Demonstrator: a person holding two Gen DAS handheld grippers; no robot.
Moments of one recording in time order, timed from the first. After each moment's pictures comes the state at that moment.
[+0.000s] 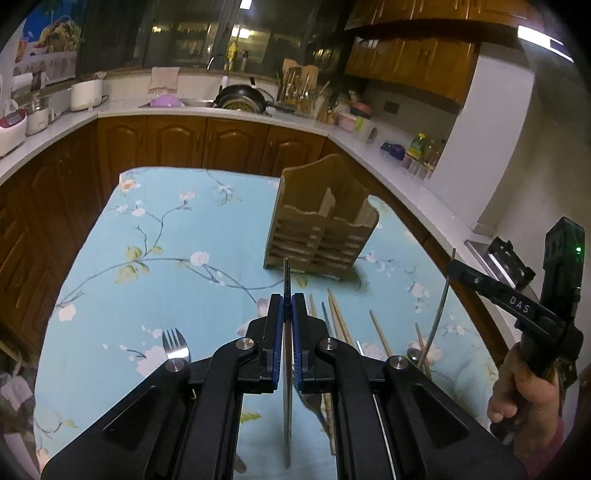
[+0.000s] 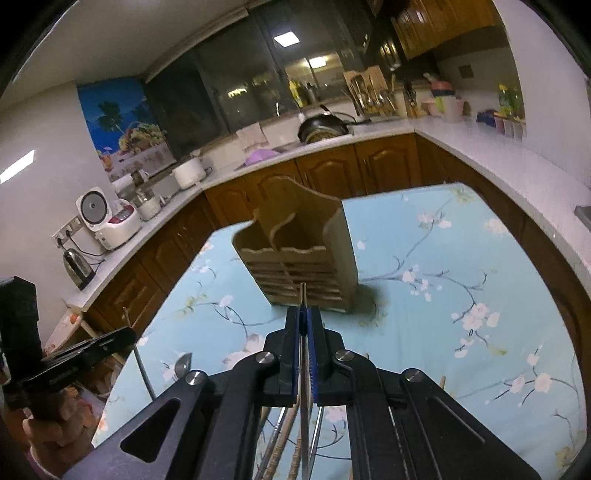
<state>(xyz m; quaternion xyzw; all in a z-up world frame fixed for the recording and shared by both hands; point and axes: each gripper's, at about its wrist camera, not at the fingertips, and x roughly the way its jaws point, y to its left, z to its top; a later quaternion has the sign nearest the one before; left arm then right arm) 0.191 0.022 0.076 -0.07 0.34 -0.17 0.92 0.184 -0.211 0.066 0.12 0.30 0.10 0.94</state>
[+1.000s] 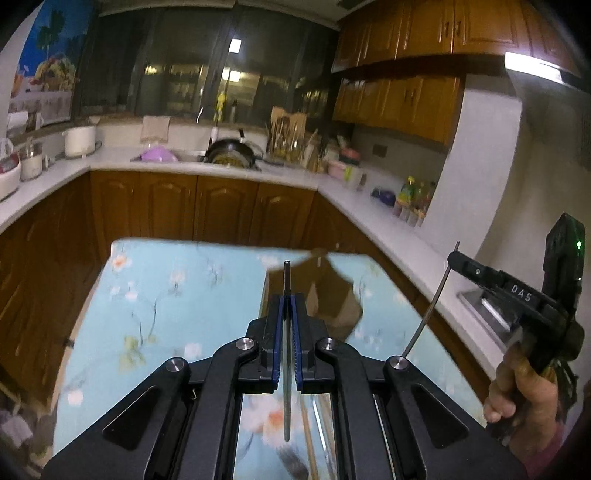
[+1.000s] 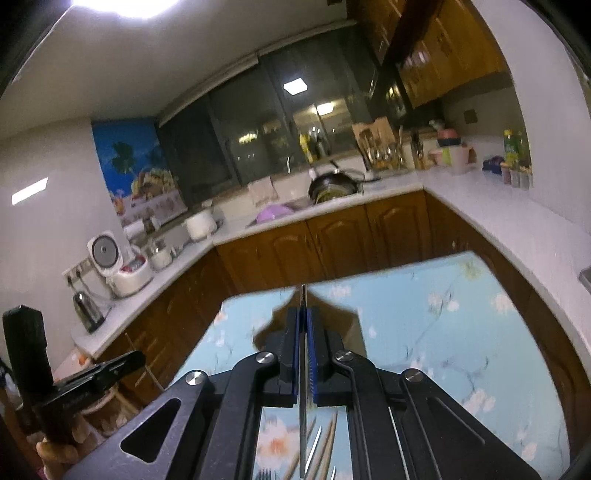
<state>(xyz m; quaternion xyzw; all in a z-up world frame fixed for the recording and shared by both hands) 0.241 0.009 0.155 -0.07 0.25 -0.18 0.95 0.222 -0.225 0.144 0.14 0.19 0.10 0.97</state>
